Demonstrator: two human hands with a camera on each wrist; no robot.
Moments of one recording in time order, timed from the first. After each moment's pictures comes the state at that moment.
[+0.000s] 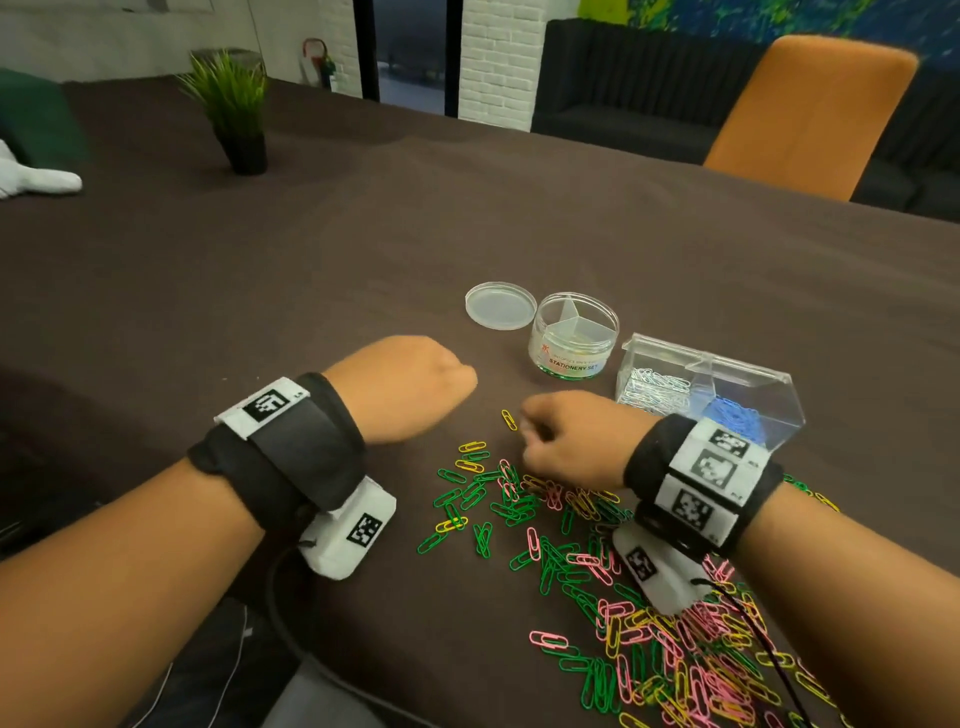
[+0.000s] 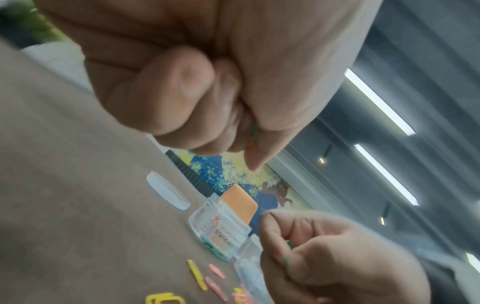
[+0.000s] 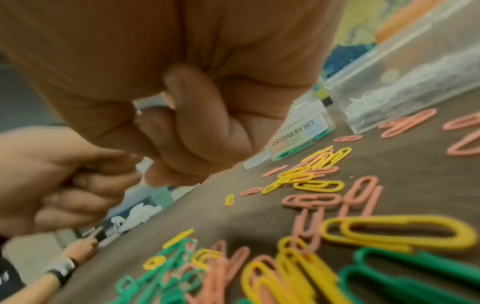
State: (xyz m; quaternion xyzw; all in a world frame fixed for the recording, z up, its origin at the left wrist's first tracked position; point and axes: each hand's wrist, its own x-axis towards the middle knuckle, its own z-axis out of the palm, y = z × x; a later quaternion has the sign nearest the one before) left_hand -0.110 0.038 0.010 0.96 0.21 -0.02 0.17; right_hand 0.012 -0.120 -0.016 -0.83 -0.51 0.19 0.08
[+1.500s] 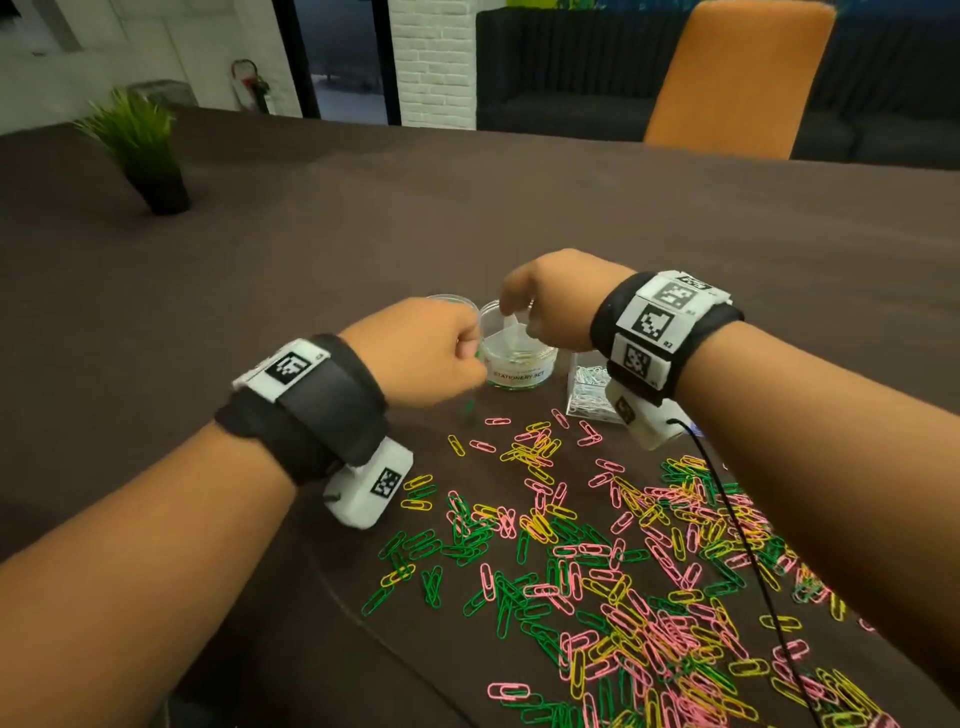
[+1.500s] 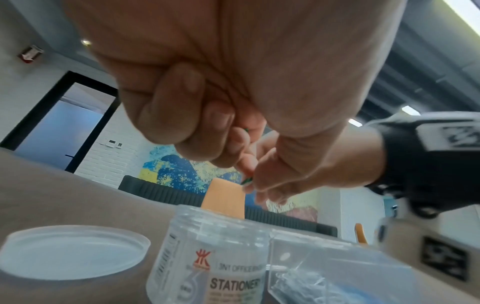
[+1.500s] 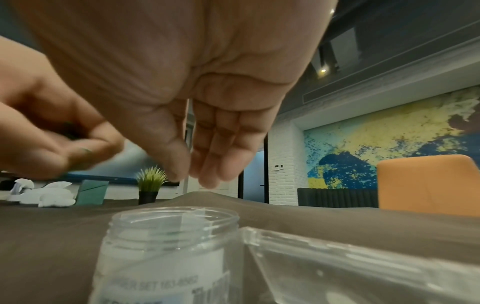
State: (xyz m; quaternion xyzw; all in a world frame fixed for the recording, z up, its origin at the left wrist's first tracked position) left_hand -0.024 0.032 0.026 0.98 0.09 0.04 0.15; right_hand 0.118 -0.095 0.043 -0.87 -0.49 0.01 0.04
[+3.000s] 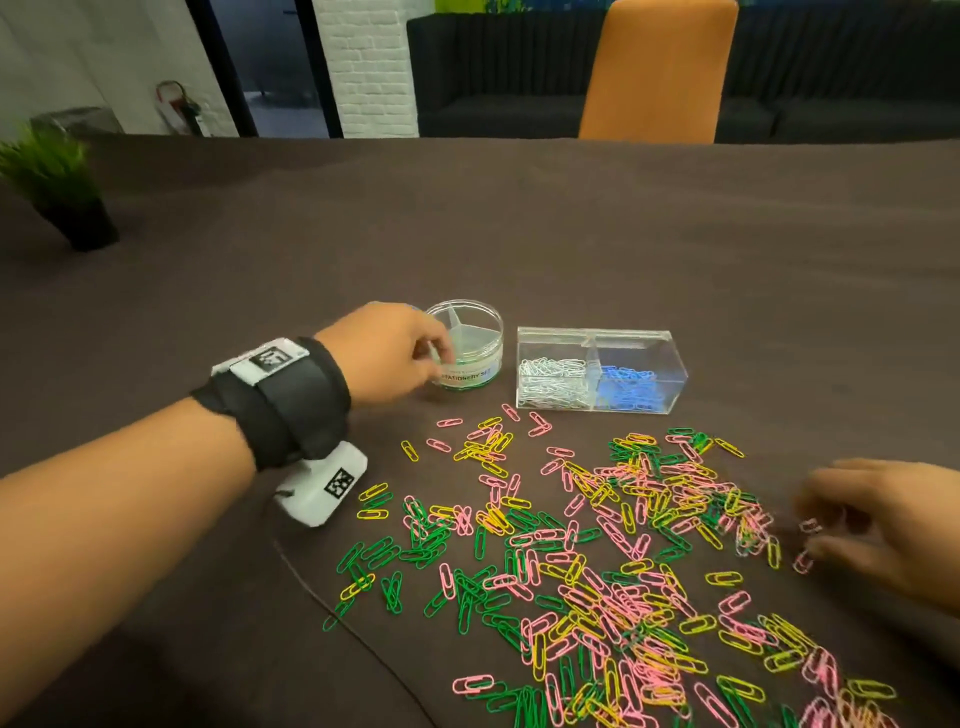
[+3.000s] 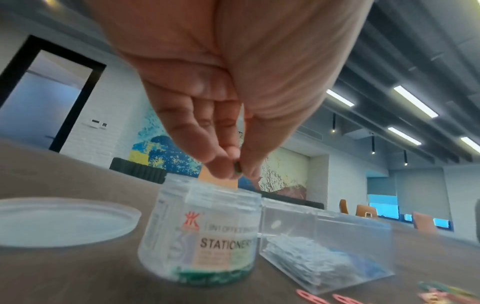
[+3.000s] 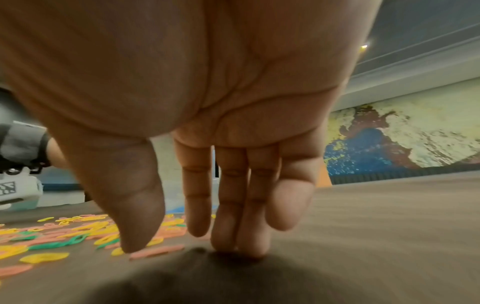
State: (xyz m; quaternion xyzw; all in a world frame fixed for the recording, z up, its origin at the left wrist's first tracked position) left_hand 0.008 0.039 0.009 0.99 0.03 0.02 0.11; right_hand 0.077 -0.422 -0.035 -0.95 -0.29 0.12 -0.01
